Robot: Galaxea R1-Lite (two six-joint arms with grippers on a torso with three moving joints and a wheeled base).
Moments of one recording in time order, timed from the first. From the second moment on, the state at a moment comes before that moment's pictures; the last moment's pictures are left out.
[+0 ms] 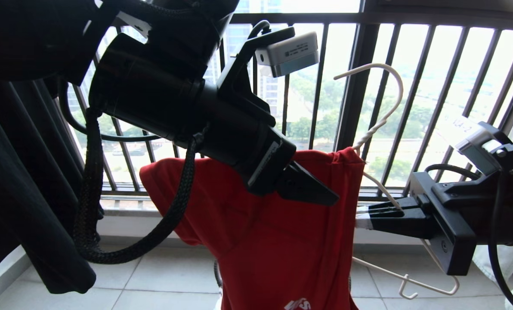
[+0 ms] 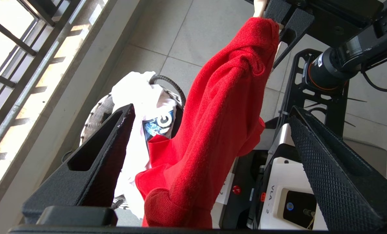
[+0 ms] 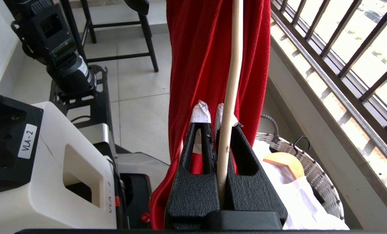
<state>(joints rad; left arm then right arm) -0.80 1.78 -1.94 0.74 -0.43 0.26 0.37 1.35 -0.82 -0.21 0.87 -0.26</state>
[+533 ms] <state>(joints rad) -0.81 1.78 -1.94 0.74 -0.43 0.26 0.35 1.35 -0.82 -0.21 0.88 -0.25</state>
